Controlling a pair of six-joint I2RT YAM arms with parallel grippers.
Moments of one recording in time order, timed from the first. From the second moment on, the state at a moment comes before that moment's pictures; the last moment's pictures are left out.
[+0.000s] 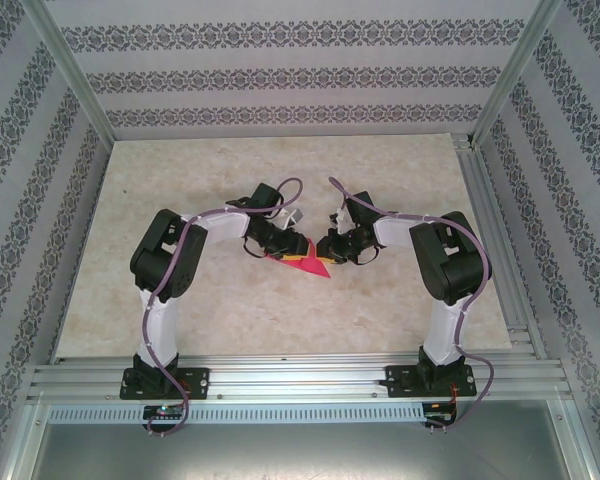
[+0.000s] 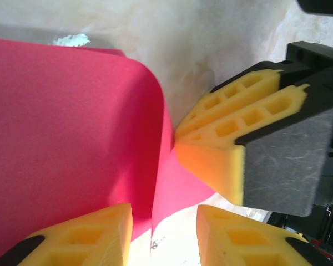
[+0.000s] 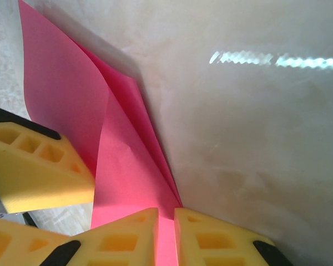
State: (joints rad) left arm -0.50 2.07 1.32 -0.43 0.77 -0.45; right arm 0.38 1.93 1.04 -0.28 -0.68 0.50
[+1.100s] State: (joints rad) left arm -0.50 2.13 1.38 -0.53 0.76 -0.35; right arm 0.39 1.93 1.14 -0.30 -0.68 0.53
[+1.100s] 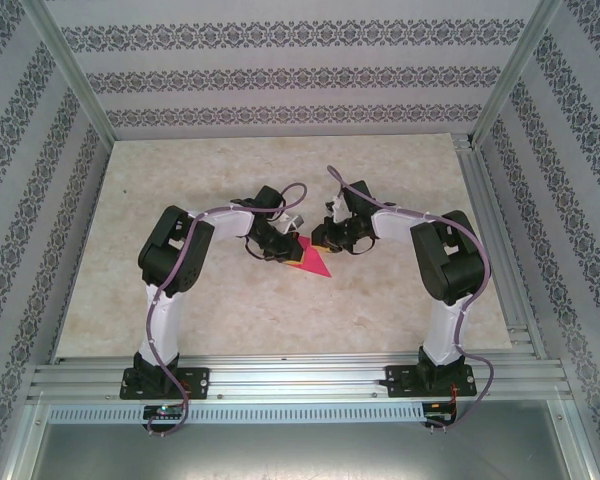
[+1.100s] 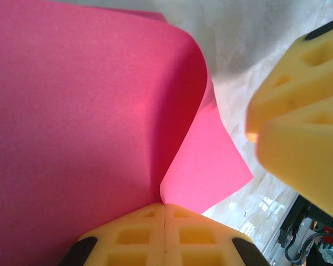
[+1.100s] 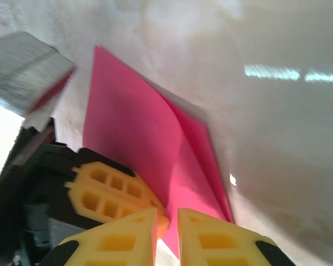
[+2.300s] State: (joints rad) left arm -0.50 2.14 1.40 -0.57 0.74 -0.33; right arm 0.40 2.04 1.24 -0.30 -0.65 0.56
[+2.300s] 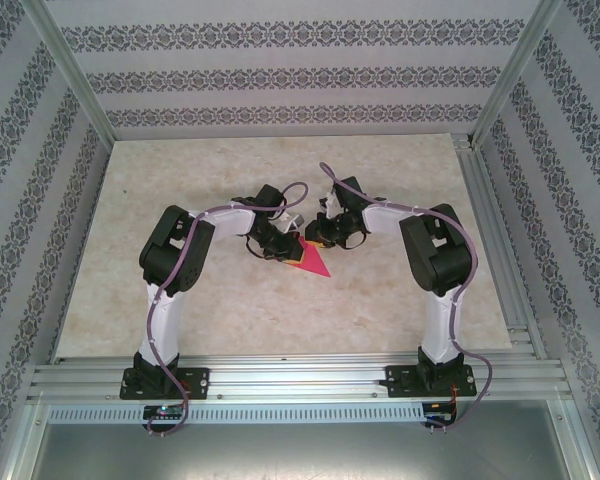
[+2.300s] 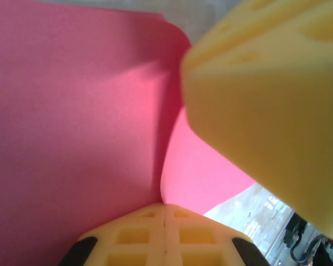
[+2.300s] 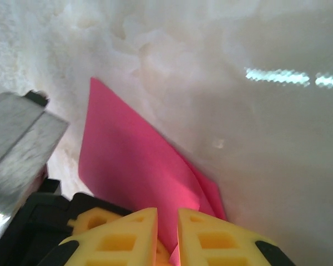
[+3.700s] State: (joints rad) left arm -0.50 2.15 1.42 -0.57 0.74 -0.32; right arm 0.39 2.10 1.32 -0.33 -0.61 0.57
